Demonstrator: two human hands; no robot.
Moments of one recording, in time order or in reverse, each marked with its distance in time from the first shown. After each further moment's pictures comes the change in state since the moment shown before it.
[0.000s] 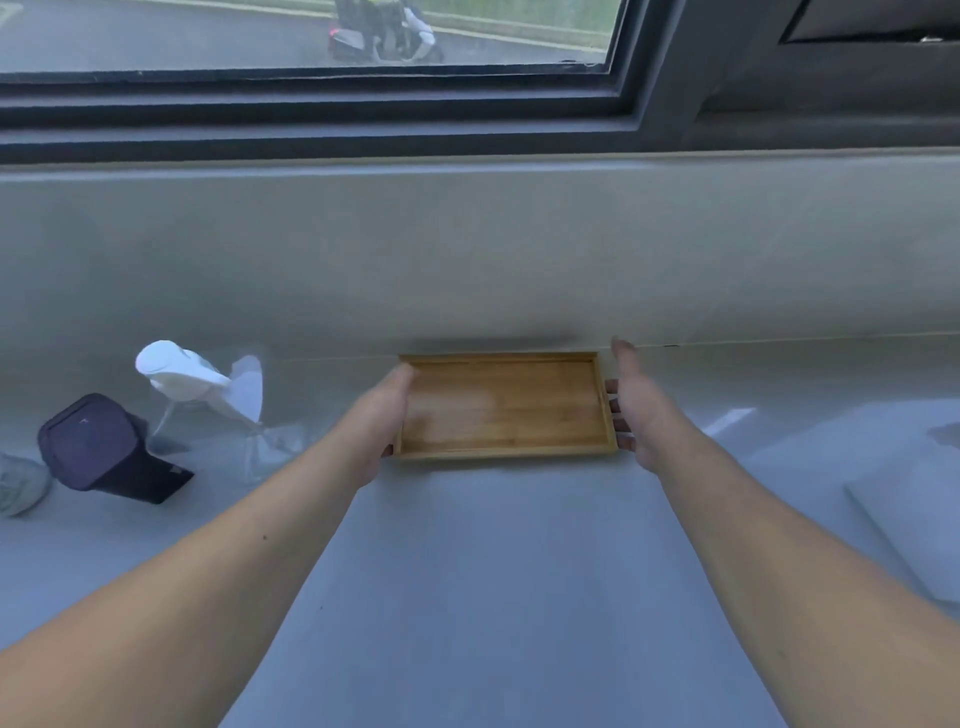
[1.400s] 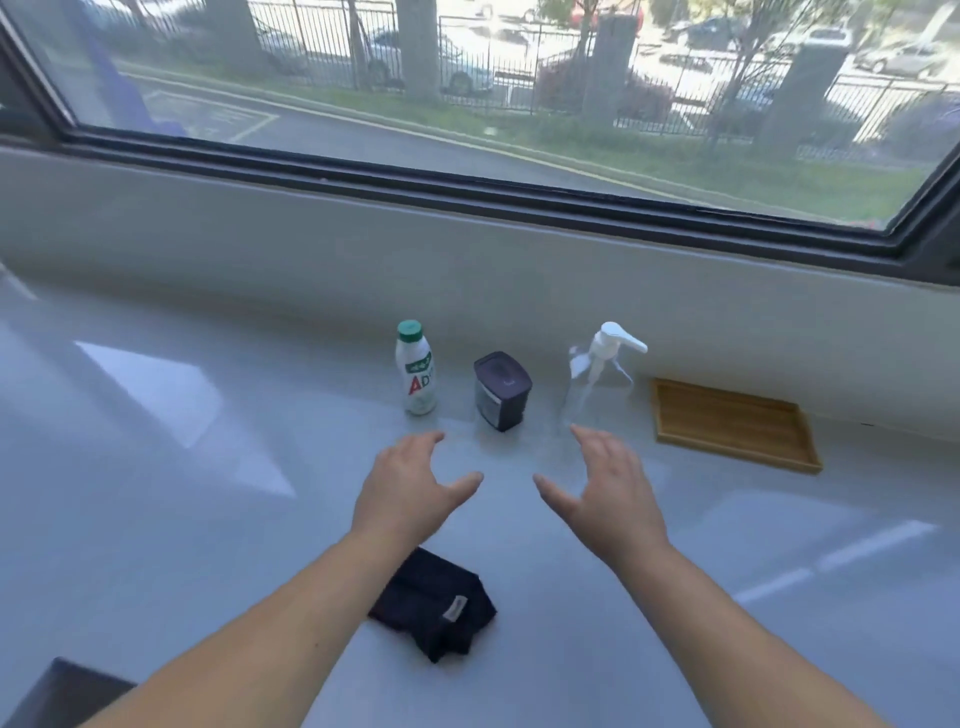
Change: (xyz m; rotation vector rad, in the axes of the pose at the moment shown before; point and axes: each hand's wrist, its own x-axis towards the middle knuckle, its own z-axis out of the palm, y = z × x) left_hand -0.190 -0.214 -0.378 0.588 0.410 0.538; right_hand -0.333 0.131 0.320 -0.913 0.105 -1.019
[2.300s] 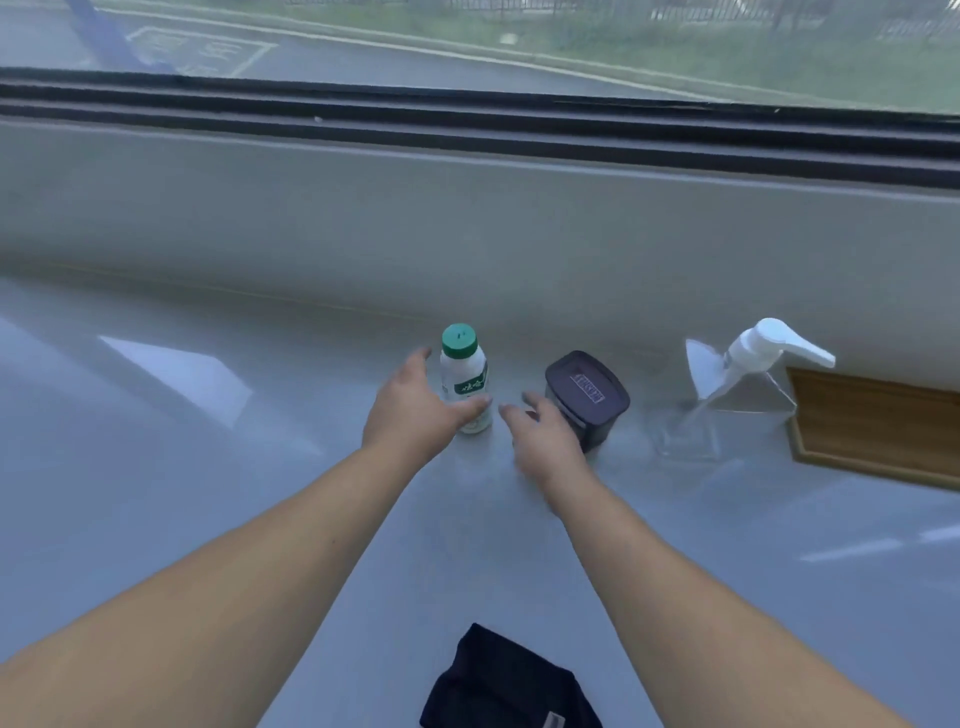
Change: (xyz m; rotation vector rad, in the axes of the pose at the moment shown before) left_hand 0.203 -0.060 -0.028 -0.130 -0.003 -0.174; right_hand 0.180 -0.110 0.158 0.767 -0.325 0.543
